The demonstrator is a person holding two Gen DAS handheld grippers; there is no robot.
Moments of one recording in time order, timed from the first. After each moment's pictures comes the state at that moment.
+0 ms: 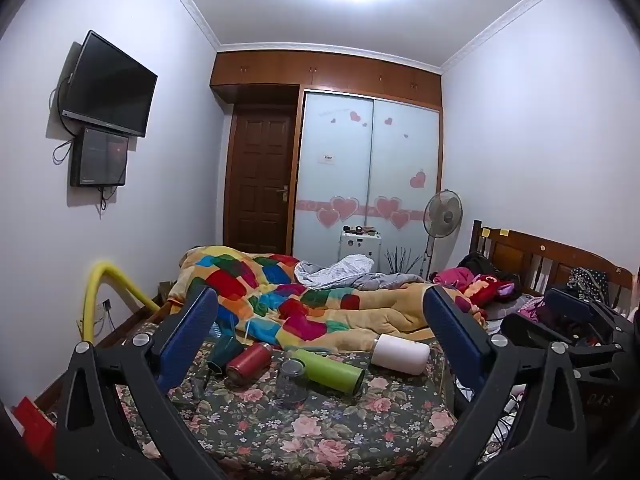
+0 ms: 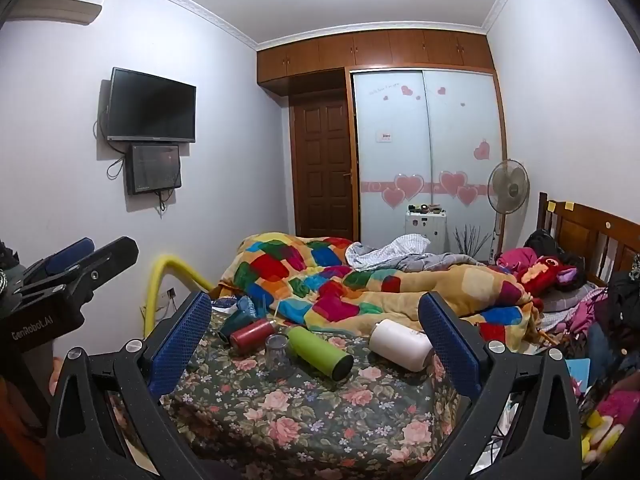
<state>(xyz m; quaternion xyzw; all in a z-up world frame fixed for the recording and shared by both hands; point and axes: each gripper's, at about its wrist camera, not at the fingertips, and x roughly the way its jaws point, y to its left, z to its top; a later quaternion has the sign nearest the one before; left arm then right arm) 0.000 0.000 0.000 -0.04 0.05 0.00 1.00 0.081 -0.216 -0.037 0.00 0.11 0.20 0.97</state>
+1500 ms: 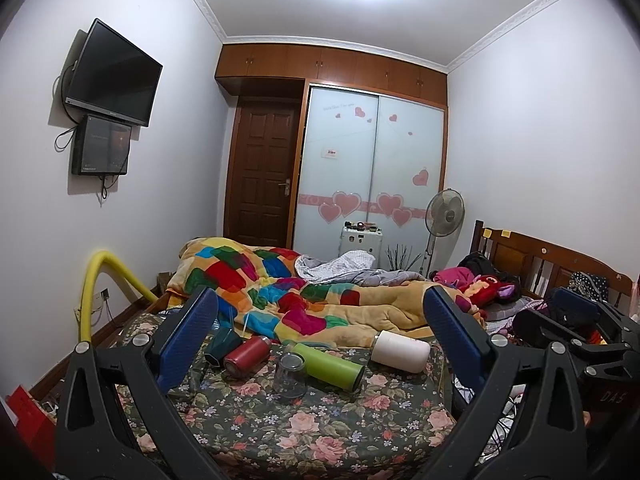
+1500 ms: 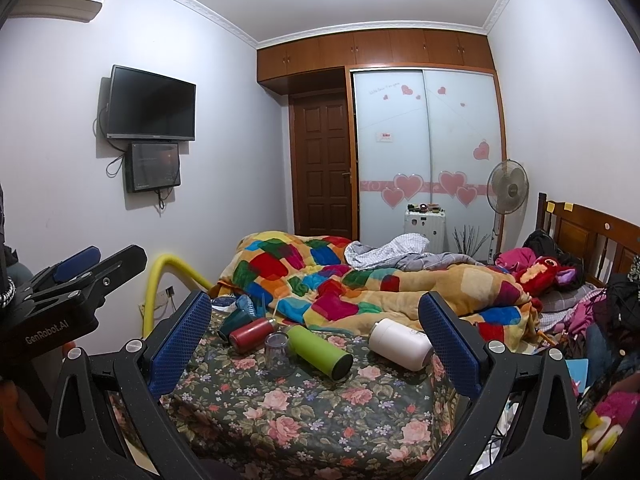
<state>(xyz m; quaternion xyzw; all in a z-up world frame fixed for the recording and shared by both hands) 0.008 0.005 -0.005 -0.06 0.07 0.01 1.00 0.081 -0.215 -0.037 0.00 0.11 0.19 0.97</state>
